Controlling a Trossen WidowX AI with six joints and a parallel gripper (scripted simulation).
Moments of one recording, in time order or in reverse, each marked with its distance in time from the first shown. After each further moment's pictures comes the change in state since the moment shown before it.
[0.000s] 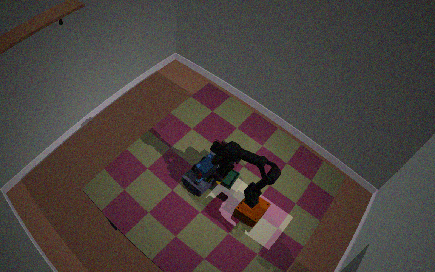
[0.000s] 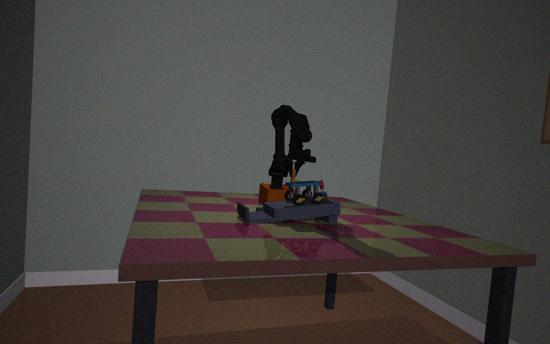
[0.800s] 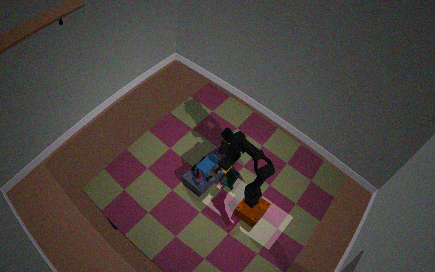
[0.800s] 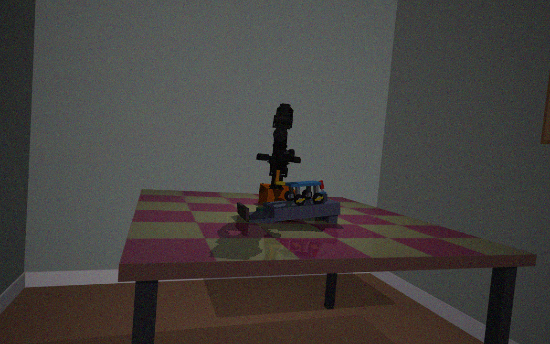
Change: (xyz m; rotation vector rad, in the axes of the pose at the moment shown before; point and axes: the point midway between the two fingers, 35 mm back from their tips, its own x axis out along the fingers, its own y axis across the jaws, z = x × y) arm 0.007 -0.082 0.018 0.000 0.002 -0.006
